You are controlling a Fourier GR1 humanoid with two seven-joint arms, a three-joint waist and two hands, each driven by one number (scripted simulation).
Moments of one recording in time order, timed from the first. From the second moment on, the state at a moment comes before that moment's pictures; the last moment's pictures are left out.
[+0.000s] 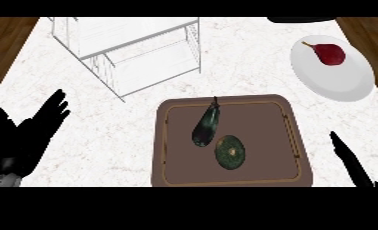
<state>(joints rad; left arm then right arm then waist) 0.02 0.74 -0.32 -1.63 0.61 0.36 0.24 0.50 -0.31 0.16 -2.13 0.36 -0.14 0.29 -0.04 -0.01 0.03</state>
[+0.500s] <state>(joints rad) -0.05 0.73 -0.36 -1.61 0.62 0.36 0.24 0.40 -0.23 0.31 -2.24 0.67 -0.13 0.75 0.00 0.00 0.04</state>
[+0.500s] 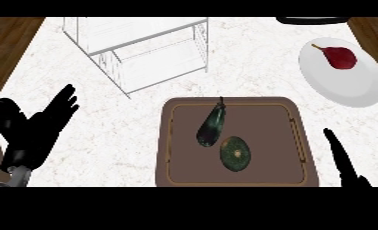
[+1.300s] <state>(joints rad) -0.09 0.70 -0.42 -1.56 0.63 0.40 0.22 0.18 -0.04 0.51 -2.07 1.00 0.01 1.07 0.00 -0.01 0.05</state>
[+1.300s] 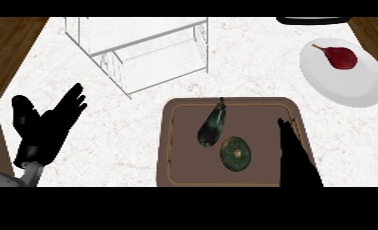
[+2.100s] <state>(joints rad) -0.11 0.70 -0.45 -1.54 0.67 0.42 0.19 0.12 -0.01 0.54 -1.88 1.10 -0.04 1.10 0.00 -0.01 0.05</state>
